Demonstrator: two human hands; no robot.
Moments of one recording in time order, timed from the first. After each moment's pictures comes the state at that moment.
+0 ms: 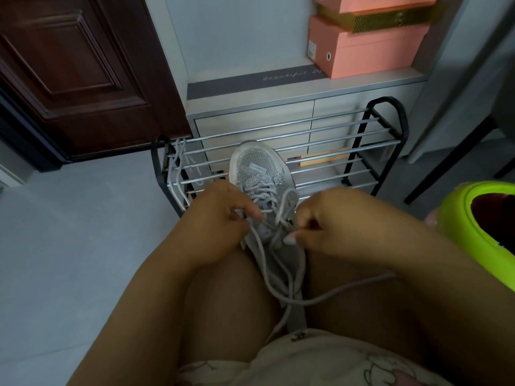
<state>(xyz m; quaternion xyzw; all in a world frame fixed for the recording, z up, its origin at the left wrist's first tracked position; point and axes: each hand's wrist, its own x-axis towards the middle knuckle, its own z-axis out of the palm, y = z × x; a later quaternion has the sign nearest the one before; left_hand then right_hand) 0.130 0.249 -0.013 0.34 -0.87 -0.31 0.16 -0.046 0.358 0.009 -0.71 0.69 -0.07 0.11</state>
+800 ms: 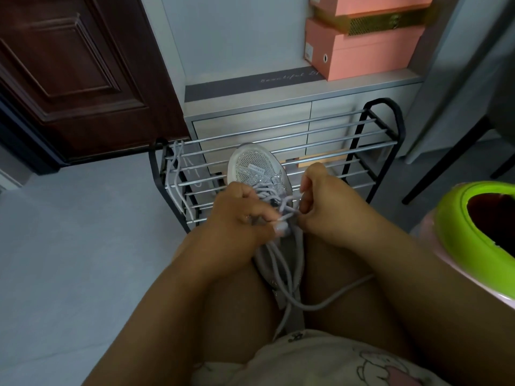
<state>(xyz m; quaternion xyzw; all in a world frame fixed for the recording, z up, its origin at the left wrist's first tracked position) 0.113 0.268 -0.017 0.32 -0.84 -0.39 0.20 -0.062 0.331 -0.033 -0.55 0.77 -0.28 0.18</state>
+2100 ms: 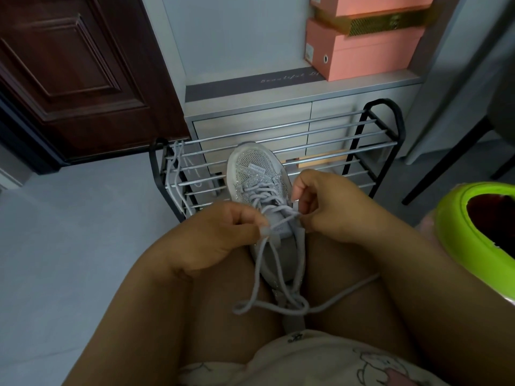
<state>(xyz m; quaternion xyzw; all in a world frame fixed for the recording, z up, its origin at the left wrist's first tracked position) 0.132 0.254 -0.007 0.29 -0.78 -0.55 0.06 -0.067 0.335 -0.025 -0.60 0.72 -0.28 0.20</state>
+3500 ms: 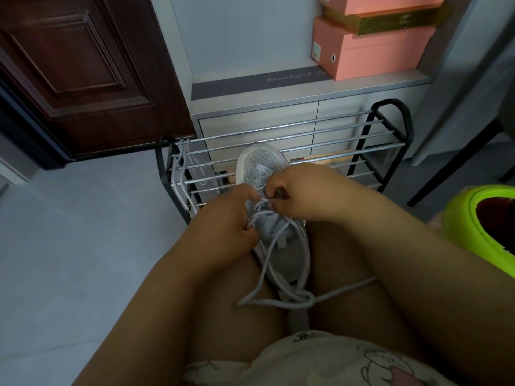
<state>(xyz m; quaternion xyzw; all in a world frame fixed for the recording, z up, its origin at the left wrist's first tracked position) 0.130 0.250 -0.029 0.35 -0.89 -0.26 0.14 -0.050 0.289 -0.009 -0.72 0.68 -0.08 0.07</state>
